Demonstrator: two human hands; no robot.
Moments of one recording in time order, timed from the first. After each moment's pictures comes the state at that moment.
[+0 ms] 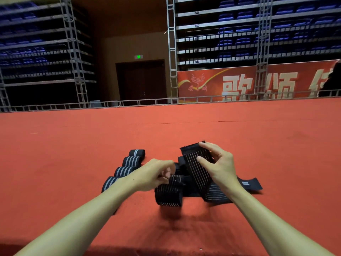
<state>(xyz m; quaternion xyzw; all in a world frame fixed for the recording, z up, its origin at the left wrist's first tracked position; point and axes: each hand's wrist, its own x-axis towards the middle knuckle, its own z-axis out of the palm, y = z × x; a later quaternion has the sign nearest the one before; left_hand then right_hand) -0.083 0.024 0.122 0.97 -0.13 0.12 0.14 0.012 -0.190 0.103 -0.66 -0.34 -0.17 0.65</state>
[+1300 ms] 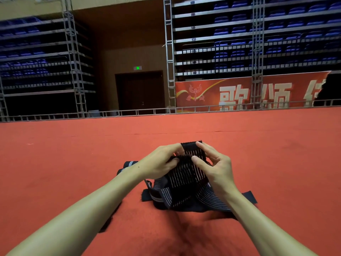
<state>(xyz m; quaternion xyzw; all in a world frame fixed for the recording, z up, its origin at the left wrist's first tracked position) -0.063 -0.028 0.193 0.95 -0.17 0.22 0.16 0.014 -0.200 0.133 -0.56 -0.37 -0.14 0.73</state>
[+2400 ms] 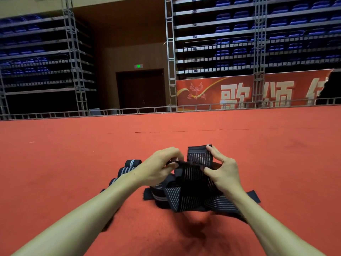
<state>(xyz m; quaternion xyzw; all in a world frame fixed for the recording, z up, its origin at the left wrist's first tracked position) -0.065 -0.014 0.171 0.92 -0.22 0.26 0.18 0.044 -0.205 0.113 -0.72 -0.32 -0.19 0.59</state>
